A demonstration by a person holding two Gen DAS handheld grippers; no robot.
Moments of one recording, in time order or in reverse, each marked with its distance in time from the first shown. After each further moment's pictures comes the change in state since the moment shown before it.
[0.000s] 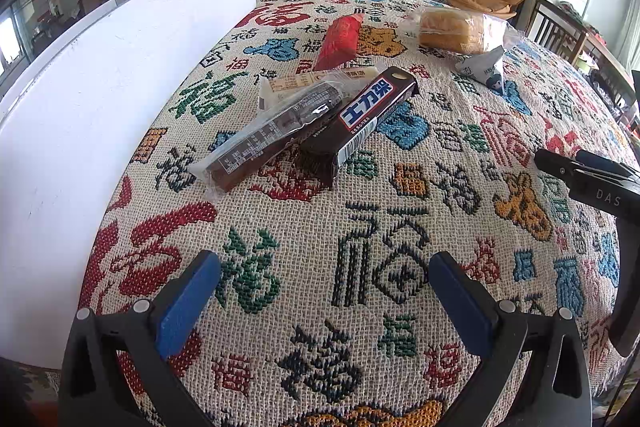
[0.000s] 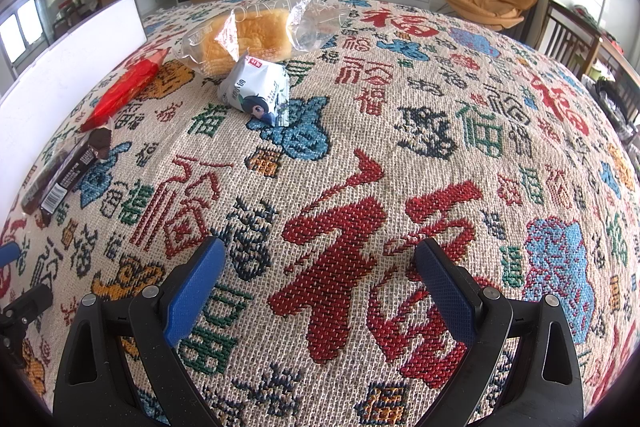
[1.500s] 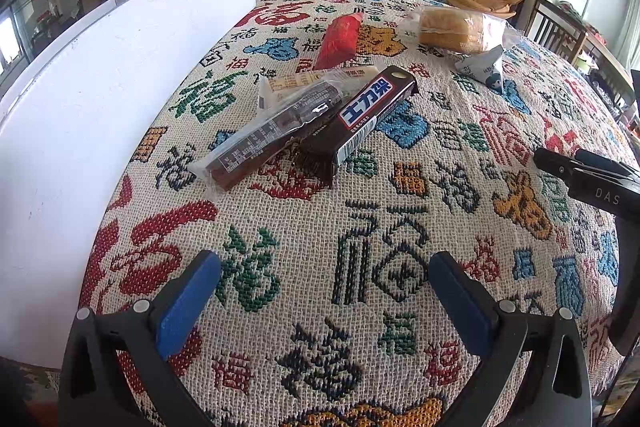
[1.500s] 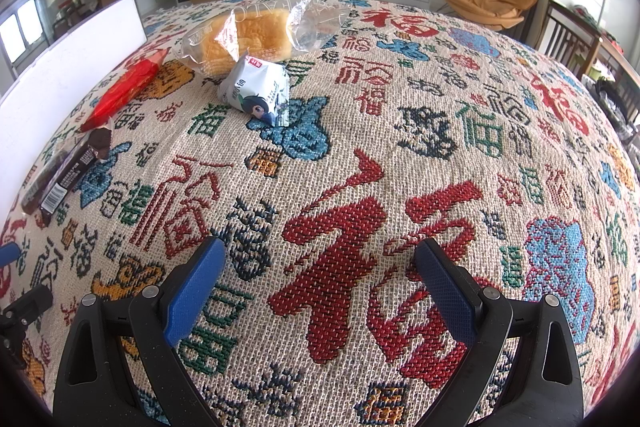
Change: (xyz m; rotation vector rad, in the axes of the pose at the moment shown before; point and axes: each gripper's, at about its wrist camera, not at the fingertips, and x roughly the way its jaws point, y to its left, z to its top) left arm 0.000 0.000 0.000 0.000 0.000 -0.001; right arm 0.001 0.000 0.000 0.000 0.000 0.000
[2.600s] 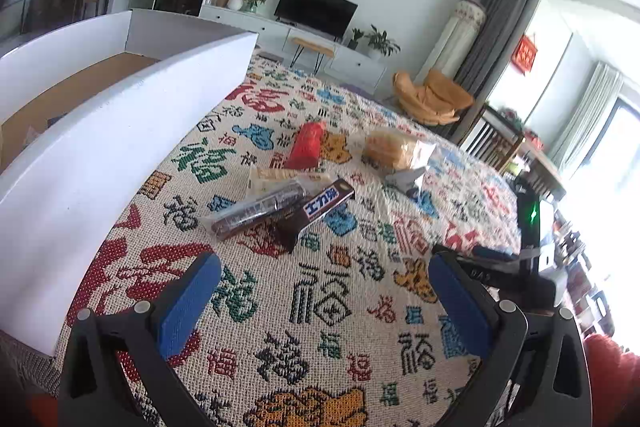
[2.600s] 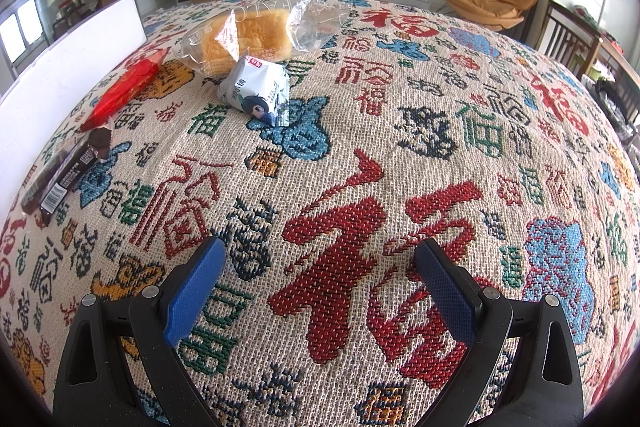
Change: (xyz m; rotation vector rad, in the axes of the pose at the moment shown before) left arm -0.080 0.049 -0.011 -0.216 -0.319 -0.338; right arm 0.000 0.000 0.000 0.001 0.000 0.001
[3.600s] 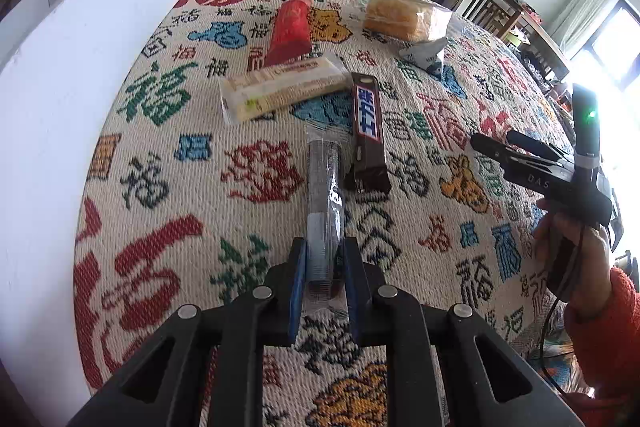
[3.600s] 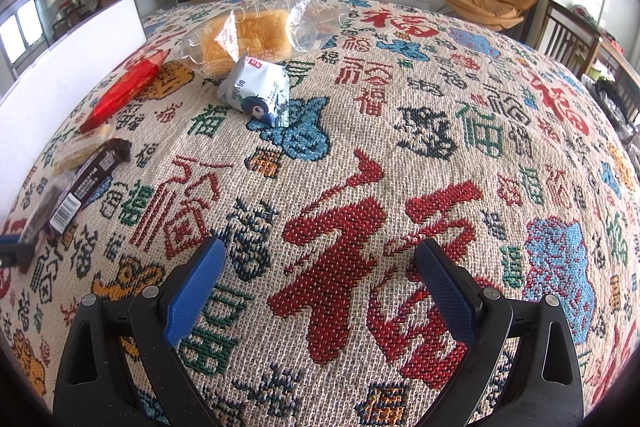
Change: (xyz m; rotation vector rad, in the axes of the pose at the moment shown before) left arm 0.075 0.002 0.003 0.200 0.512 0.032; right arm 0.000 0.001 0.000 -0.001 -0.001 -0.001
